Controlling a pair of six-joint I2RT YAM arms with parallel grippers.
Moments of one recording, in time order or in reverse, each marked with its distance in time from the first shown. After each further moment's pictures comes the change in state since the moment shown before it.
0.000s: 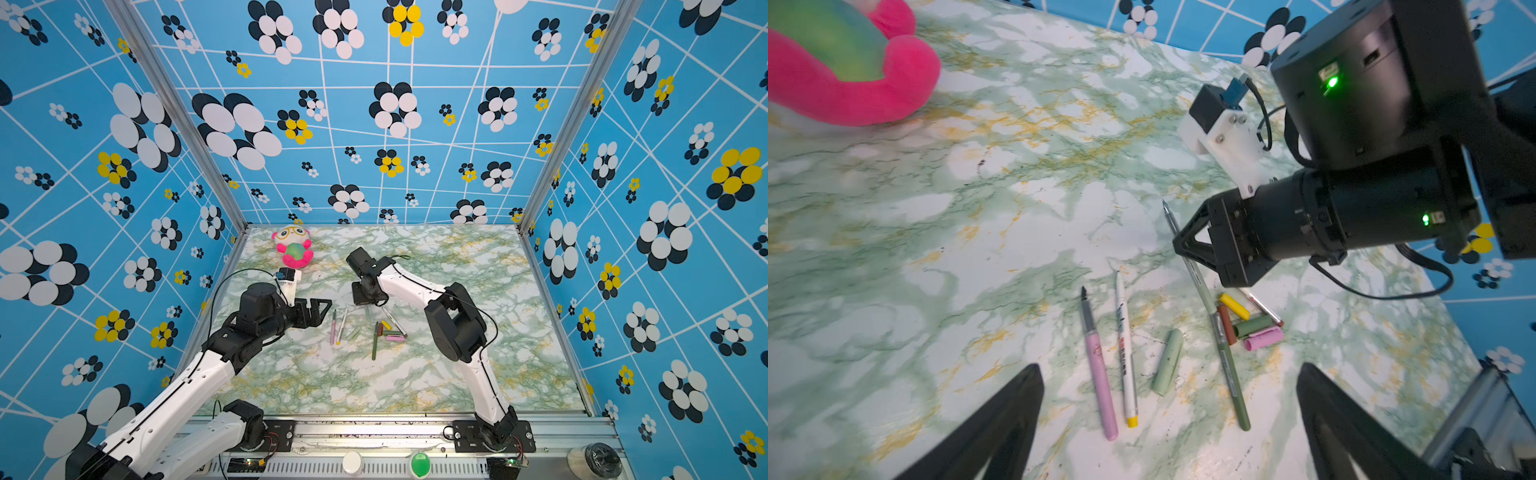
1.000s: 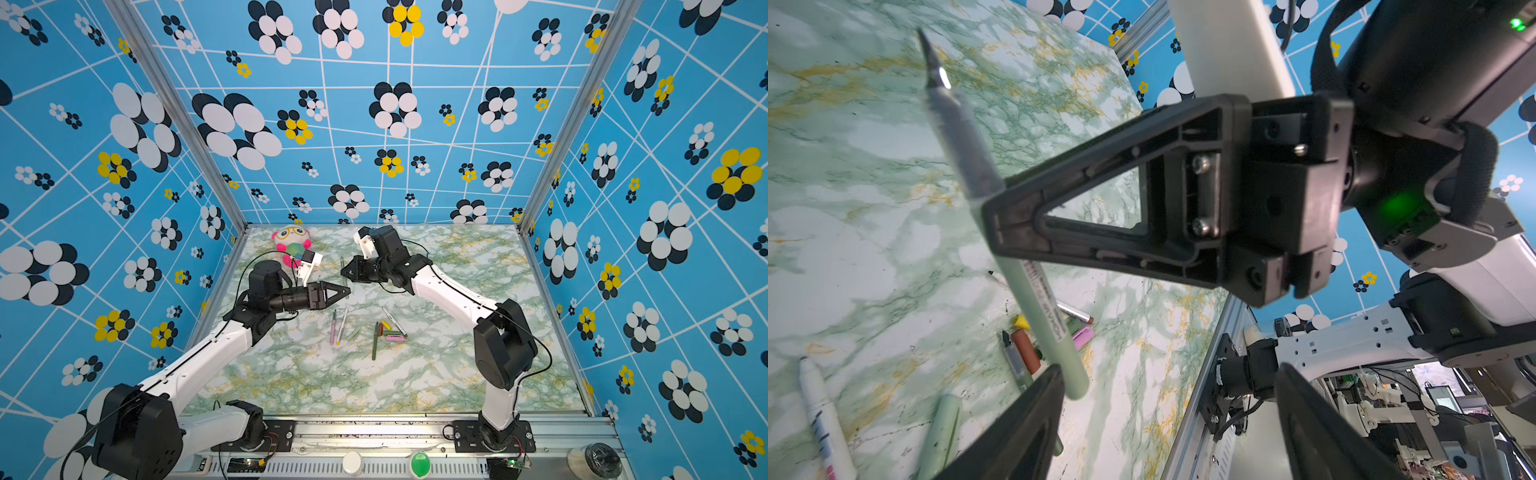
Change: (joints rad) left arm 0.056 0.282 0.076 0.370 0.599 -0.262; right arm -0.051 -0.333 -0.266 0.481 -0.444 0.122
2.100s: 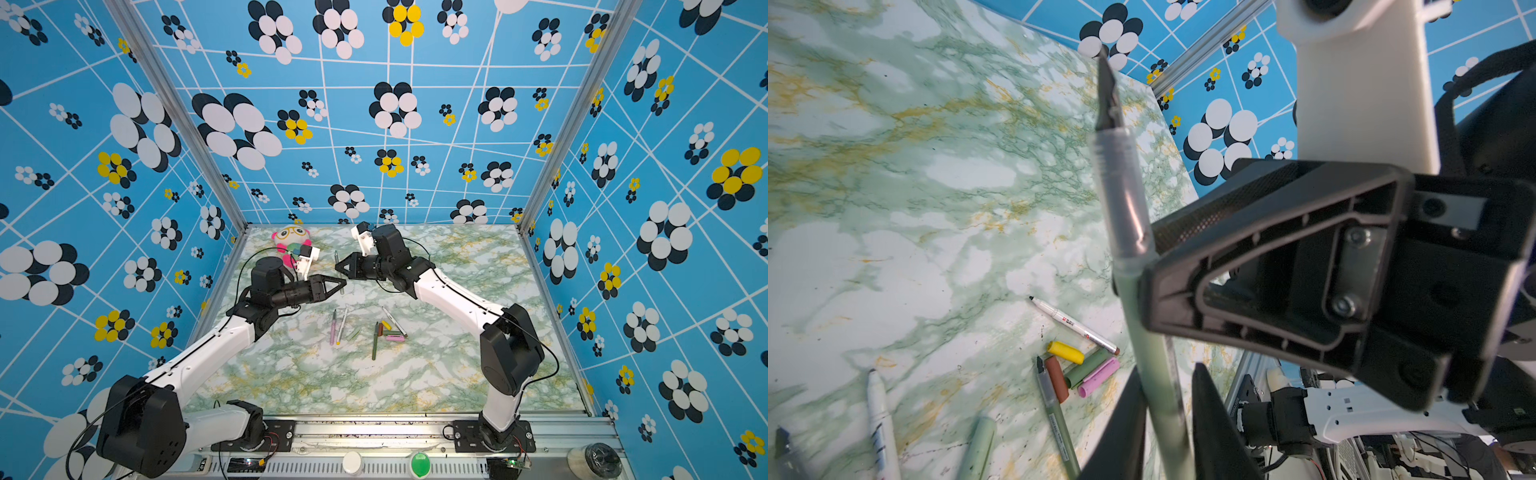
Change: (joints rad) left arm -0.003 0.037 0.028 0.025 -0.126 -0.034; right arm 0.016 -0.042 -0.037 0.123 -0.020 0.048
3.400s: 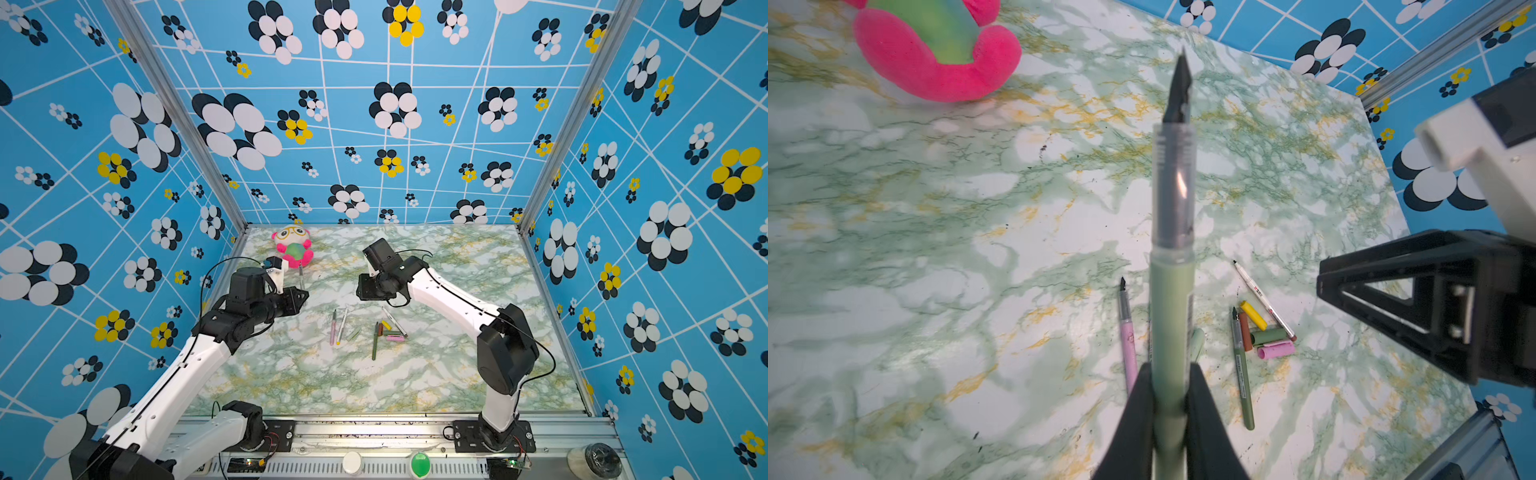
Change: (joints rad) left arm 0.068 -0.256 0.057 -0.621 -0.521 0.287; right arm 0.075 0.053 0.071 -0.581 0.368 -0.109
